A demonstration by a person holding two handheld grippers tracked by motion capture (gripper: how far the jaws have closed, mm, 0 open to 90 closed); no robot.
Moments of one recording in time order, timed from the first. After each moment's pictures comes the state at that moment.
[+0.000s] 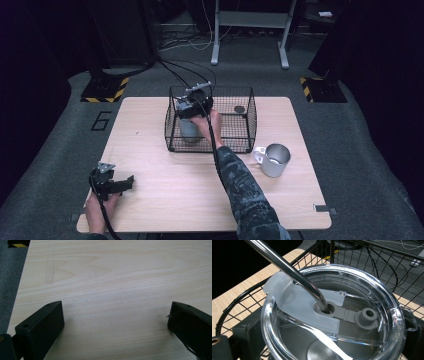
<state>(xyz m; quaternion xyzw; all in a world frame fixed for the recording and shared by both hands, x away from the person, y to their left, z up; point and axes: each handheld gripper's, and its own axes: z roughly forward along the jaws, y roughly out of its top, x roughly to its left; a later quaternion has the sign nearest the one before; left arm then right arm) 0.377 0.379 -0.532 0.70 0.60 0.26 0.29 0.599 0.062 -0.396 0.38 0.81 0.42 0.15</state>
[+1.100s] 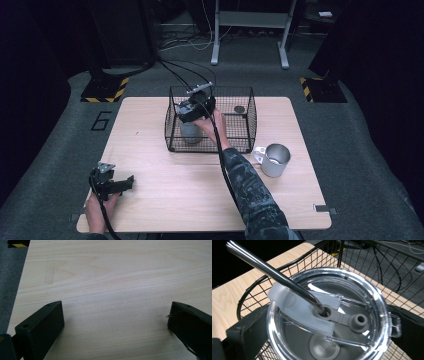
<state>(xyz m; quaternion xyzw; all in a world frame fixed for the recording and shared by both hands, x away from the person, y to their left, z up) 0.377 0.378 -0.533 0.69 0.60 0.26 0.30 0.584 0.052 -0.385 0.34 0.83 0.41 0.15</state>
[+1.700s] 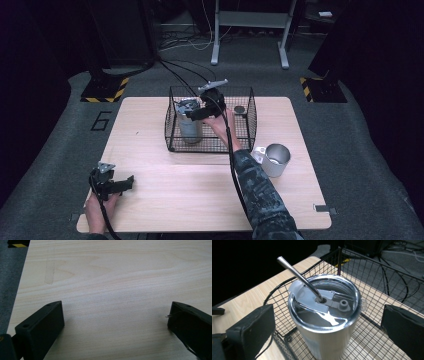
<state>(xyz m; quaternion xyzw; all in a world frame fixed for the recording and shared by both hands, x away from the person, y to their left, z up) 0.377 0.378 -0.532 0.69 0.60 0.26 0.30 0.564 0.014 -0.360 0.33 0.82 0.45 0.13</state>
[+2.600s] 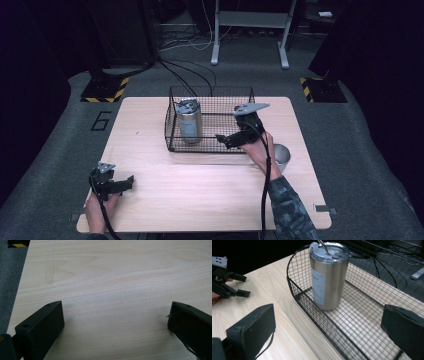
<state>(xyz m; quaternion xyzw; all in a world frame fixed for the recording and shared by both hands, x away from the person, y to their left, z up) 0.377 0.378 -0.532 0.69 0.60 0.26 0.30 0.460 -0.086 -0.346 0.31 0.83 0.45 0.16</state>
